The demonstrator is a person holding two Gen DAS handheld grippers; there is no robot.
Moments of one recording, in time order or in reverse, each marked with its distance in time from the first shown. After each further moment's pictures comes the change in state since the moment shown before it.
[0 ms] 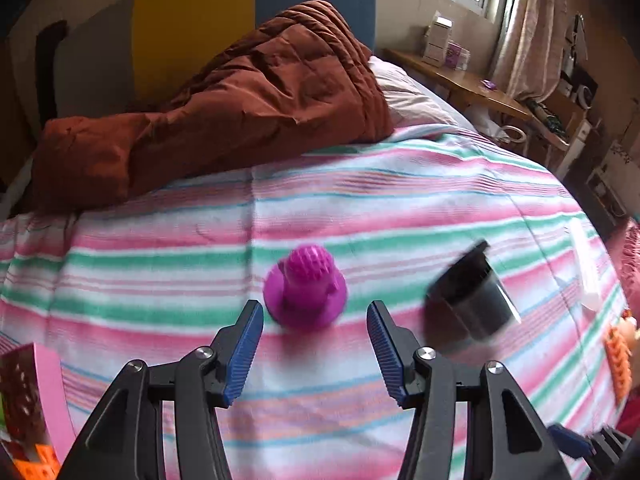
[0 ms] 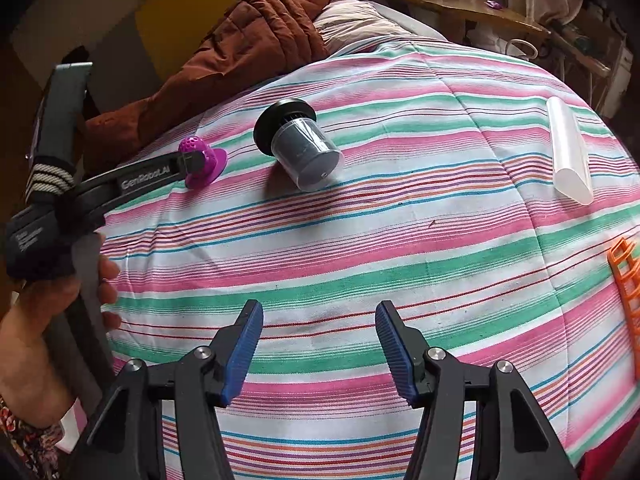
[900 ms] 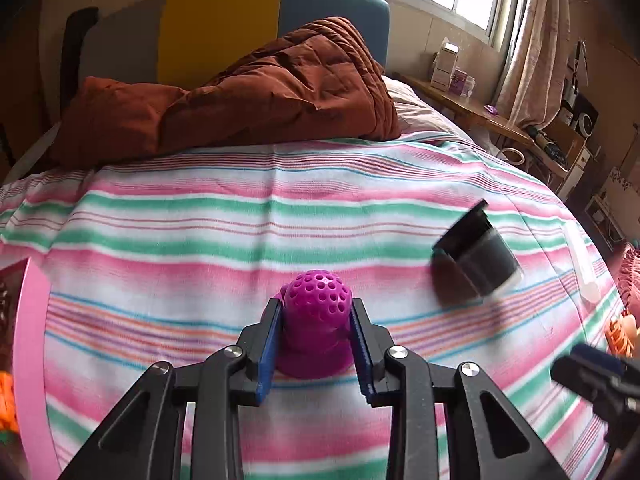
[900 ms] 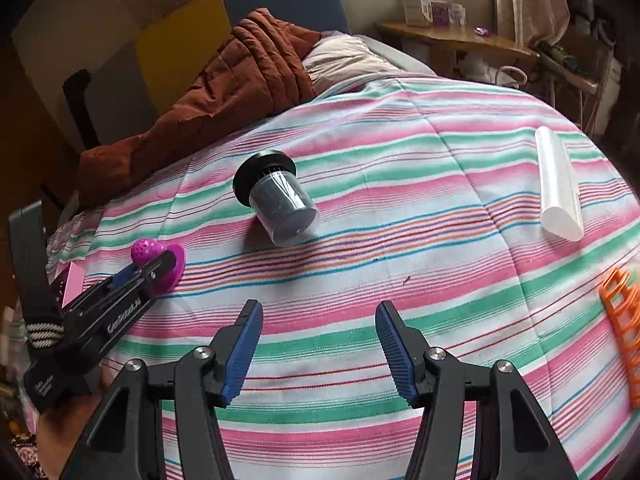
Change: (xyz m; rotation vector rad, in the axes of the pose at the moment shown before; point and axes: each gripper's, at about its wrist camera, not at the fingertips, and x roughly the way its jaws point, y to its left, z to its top) left arm -0.018 0.011 -0.066 -0.068 -0.082 -0.040; right arm -0.003 -0.016 0.018 -0.016 -0.159 -0.019
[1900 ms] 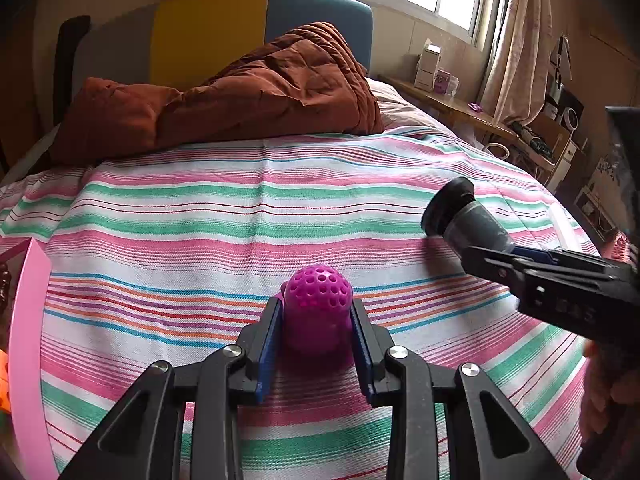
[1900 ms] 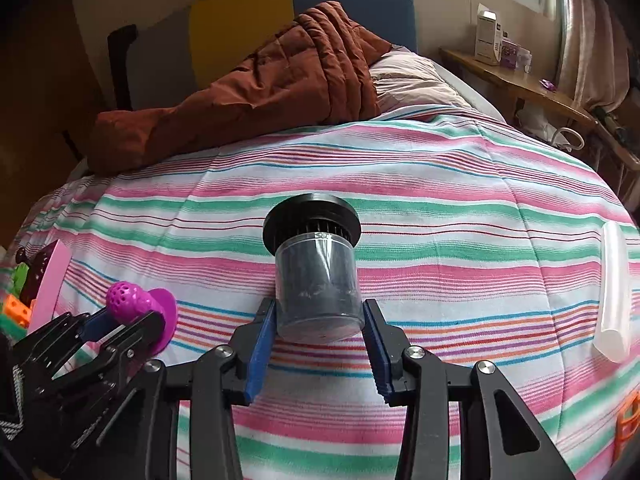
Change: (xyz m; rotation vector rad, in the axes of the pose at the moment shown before) left arm -0.009 0.000 -0.020 0.026 -0.029 -0.037; right arm 0.054 0.030 0.038 -0.234 -0.014 0.054
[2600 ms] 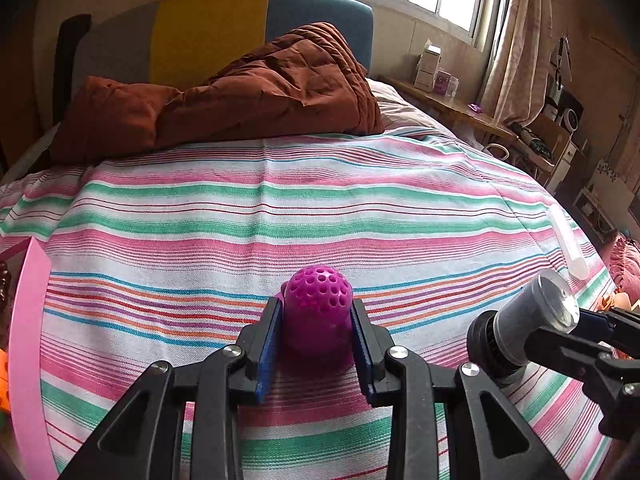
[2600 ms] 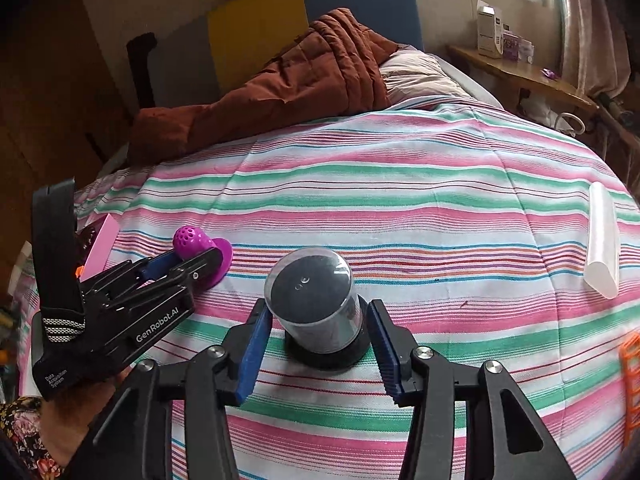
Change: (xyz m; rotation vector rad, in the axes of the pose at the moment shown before) left arm 0.001 0.001 0.001 -0.001 0.001 0.000; right arm -0.049 0.010 -0.042 0.015 -0.012 0.072
